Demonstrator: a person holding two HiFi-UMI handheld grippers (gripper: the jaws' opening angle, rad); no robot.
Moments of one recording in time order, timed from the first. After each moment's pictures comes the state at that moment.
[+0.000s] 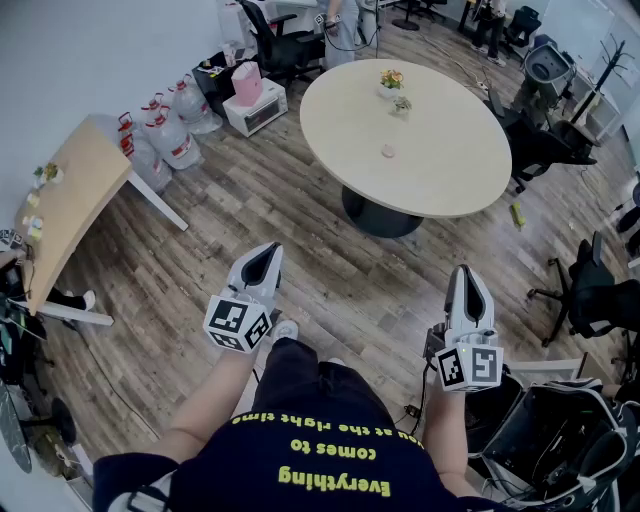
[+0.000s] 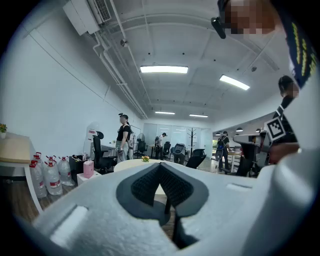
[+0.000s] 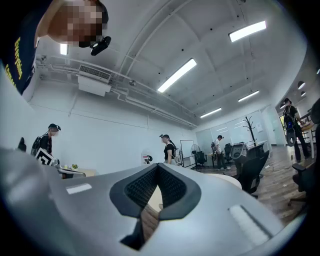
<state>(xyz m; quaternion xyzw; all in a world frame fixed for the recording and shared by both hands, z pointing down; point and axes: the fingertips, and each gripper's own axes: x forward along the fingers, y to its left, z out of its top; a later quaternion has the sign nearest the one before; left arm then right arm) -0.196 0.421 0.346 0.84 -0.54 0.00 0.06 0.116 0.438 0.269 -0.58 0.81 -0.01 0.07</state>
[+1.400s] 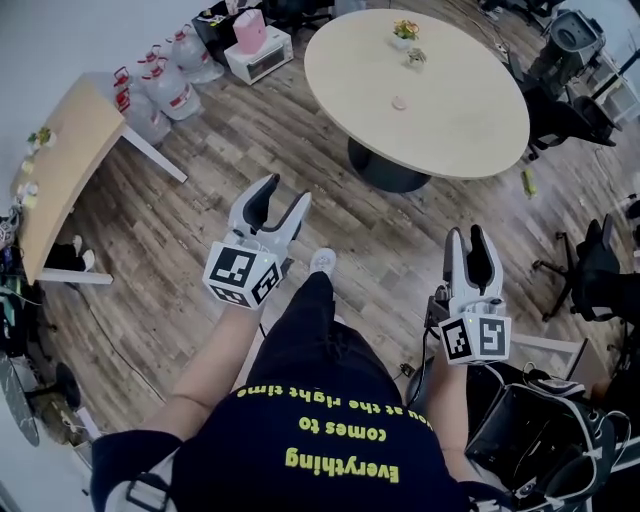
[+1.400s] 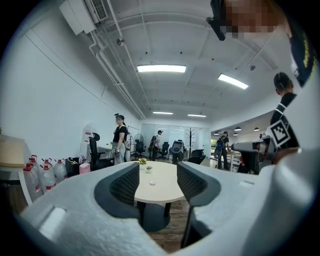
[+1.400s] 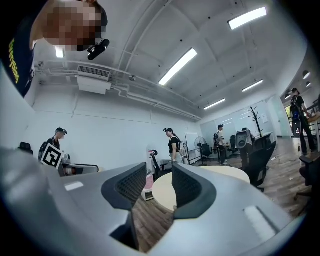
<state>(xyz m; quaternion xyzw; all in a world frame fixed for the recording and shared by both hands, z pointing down) -0.176 0.392 0.321 0.85 -0.53 0.00 0.05 0.092 0.421 0.280 -0.55 0.83 -0.04 0.05</state>
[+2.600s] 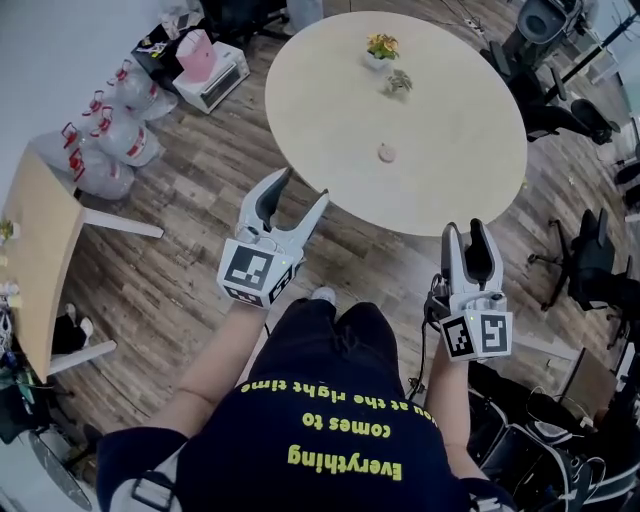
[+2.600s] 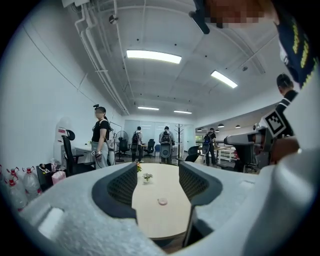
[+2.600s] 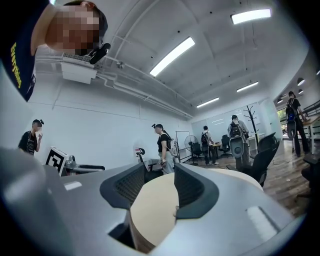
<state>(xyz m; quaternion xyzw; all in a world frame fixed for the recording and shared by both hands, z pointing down) -0.160 0.102 0.326 0.90 -0.43 0.03 0.03 0.062 0.166 0.278 -0.60 0.80 -0.05 0.03</state>
